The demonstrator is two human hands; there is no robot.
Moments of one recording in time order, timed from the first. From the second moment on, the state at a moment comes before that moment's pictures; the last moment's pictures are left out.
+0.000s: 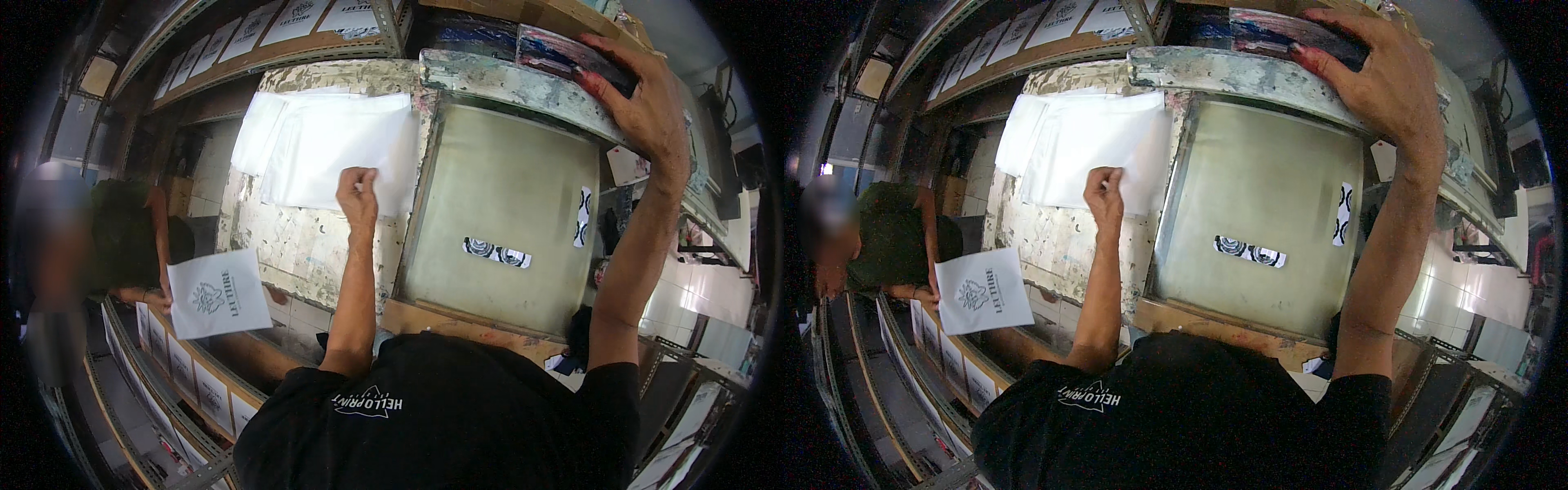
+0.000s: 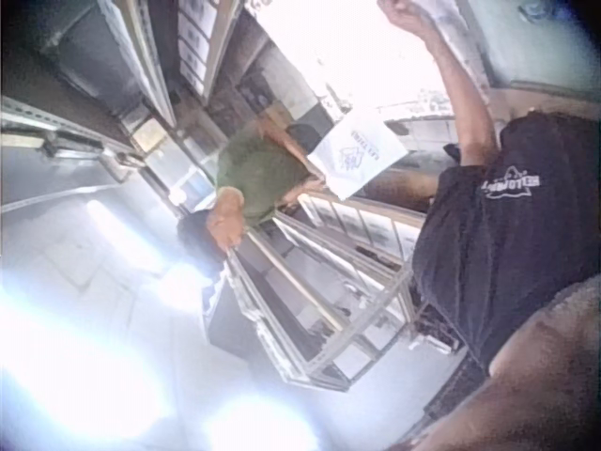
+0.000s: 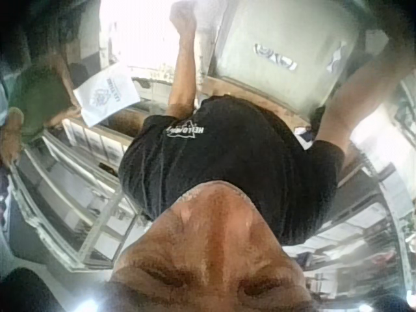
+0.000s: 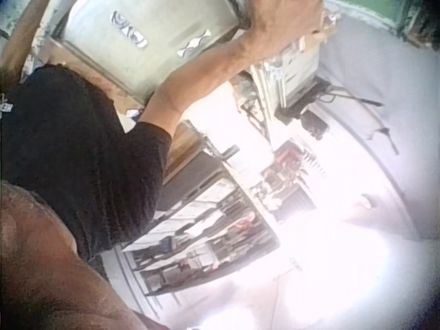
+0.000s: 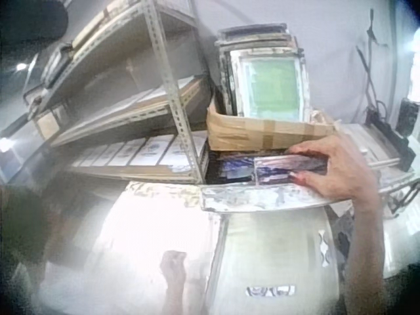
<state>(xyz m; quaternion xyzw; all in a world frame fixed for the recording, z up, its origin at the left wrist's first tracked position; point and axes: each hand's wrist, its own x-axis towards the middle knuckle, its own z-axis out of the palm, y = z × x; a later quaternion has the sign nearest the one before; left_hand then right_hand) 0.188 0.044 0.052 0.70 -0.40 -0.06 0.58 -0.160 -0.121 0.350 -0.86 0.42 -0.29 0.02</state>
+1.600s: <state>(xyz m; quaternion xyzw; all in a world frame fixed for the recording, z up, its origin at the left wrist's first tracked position) 0.060 0.071 0.135 0.48 -0.36 -0.39 0.70 -0.173 -0.011 0.254 -0.87 0.38 -0.30 -0.06</state>
